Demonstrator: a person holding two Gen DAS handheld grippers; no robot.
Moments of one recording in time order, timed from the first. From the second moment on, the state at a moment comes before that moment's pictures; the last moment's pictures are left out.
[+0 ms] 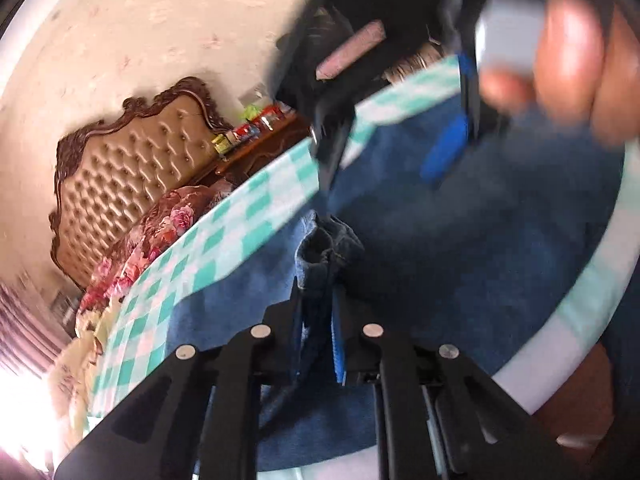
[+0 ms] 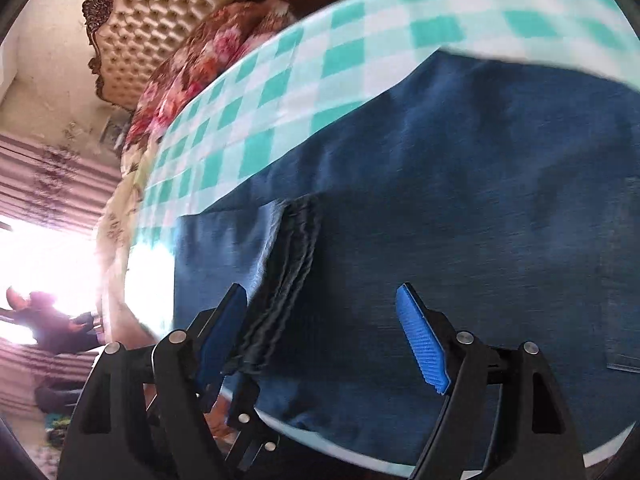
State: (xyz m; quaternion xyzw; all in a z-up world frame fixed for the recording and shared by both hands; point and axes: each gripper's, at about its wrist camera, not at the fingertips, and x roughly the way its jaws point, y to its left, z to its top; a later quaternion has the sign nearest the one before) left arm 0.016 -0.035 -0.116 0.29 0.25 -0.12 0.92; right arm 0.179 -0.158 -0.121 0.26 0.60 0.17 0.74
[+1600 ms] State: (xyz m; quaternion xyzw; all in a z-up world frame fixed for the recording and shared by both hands) left arm -0.019 -0.103 -0.142 0.38 0.22 -0.20 0.88; right arm 0.207 -0.154 -0.134 0.18 0.59 0.17 0.77
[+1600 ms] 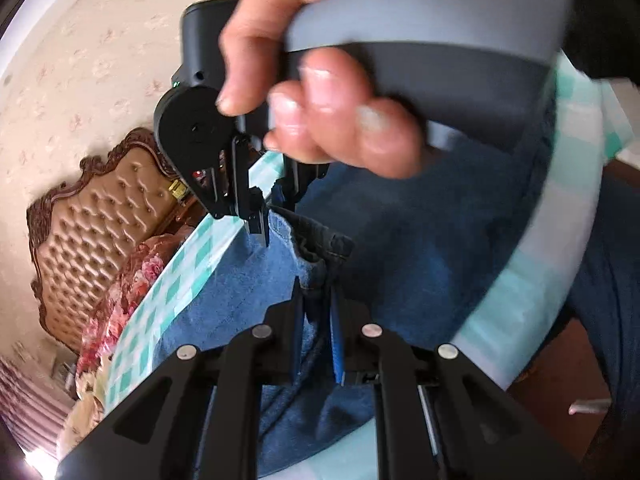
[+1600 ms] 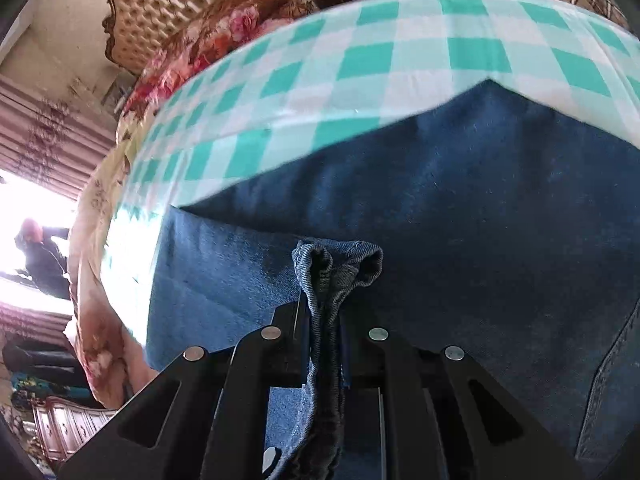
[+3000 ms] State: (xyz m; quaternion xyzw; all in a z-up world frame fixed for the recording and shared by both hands) left arm 0.003 0.044 -0.178 0.44 0.24 -0.01 0.87; right arm 0.128 -0.065 -0.147 -0.20 0.47 0.01 0.86
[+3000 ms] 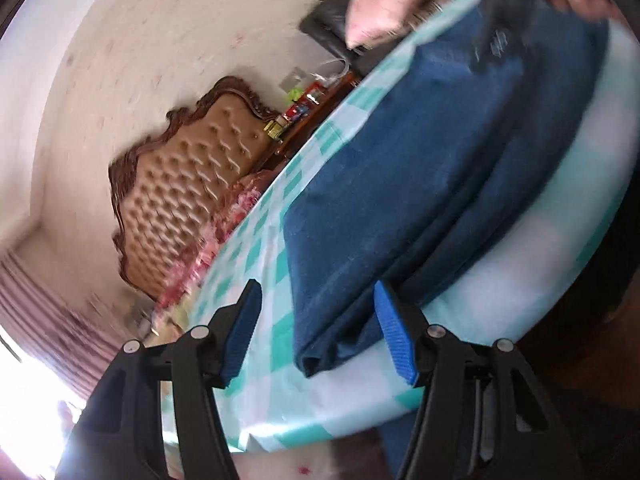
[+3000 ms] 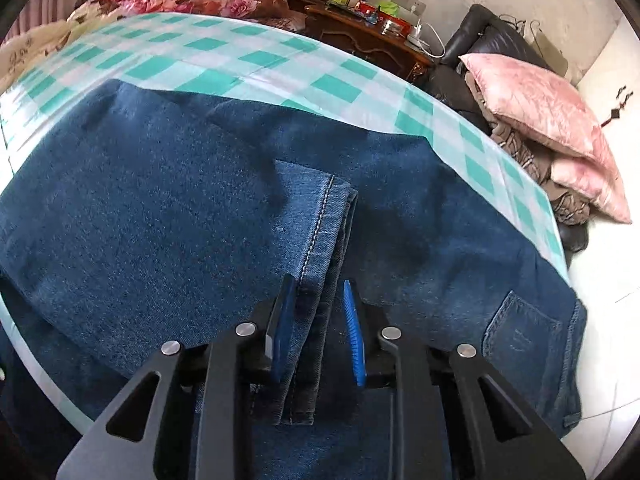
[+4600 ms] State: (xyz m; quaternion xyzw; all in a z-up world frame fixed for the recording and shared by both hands) left arm 0.223 0.085 -0.143 0.09 0.45 -0.08 0.88; right arm 0.101 -0.121 -0.141 -0.01 0.48 0.08 0.87
